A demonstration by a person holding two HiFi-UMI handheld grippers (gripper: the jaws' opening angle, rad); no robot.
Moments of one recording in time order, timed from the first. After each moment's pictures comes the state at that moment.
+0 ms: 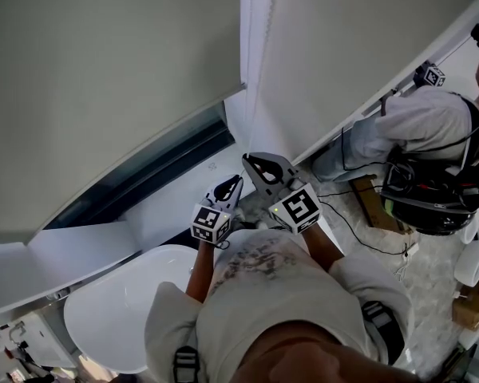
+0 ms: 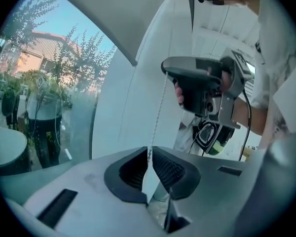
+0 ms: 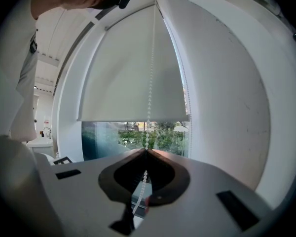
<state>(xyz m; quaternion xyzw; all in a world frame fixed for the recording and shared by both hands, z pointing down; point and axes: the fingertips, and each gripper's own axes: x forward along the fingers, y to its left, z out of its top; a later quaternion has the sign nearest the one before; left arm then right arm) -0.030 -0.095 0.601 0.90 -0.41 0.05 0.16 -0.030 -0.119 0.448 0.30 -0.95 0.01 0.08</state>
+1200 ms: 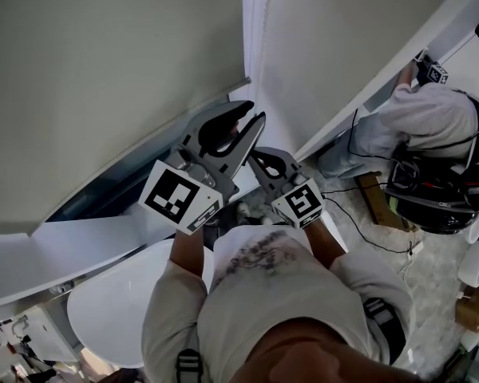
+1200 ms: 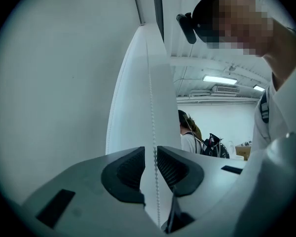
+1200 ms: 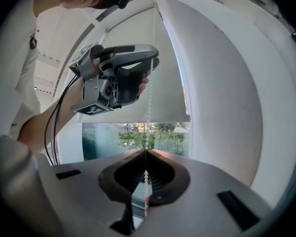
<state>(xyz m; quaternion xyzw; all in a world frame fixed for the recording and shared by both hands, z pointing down) -0.020 -0.142 0.270 0.94 -0.34 -0.06 -0.02 -0.030 -0.120 0.451 0.30 -0.95 0.02 0.07</state>
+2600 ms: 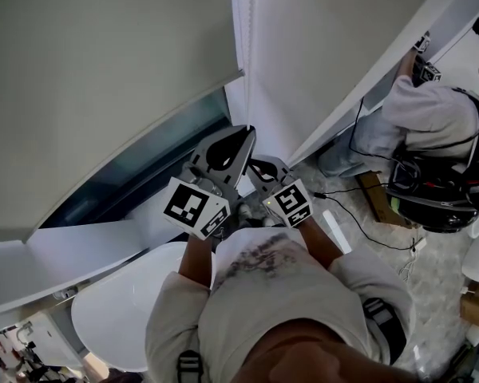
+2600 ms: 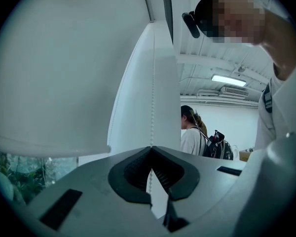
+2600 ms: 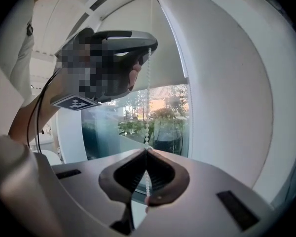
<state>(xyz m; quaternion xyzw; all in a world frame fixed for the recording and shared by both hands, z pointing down) -0.019 -0.132 0.331 0.92 -0.37 -0.06 0.03 -0.035 -0.115 0.510 0.31 -0.94 0.05 0.12</state>
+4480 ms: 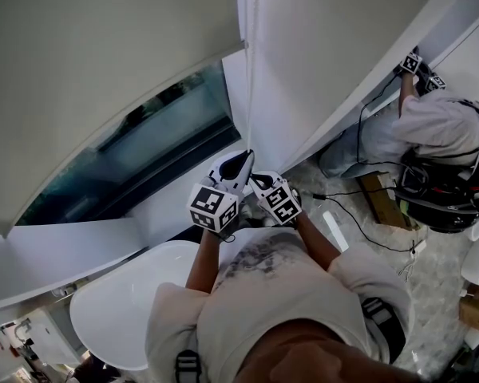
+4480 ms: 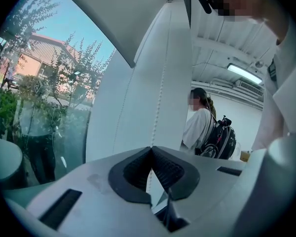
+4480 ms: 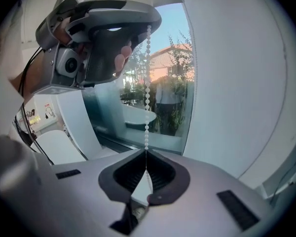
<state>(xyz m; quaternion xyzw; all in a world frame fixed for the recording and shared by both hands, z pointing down) -0.018 -0.125 0.482 0.90 -0.40 0.01 0.14 -0.022 -0.088 0.660 0.28 -0.91 0.11 0.29</state>
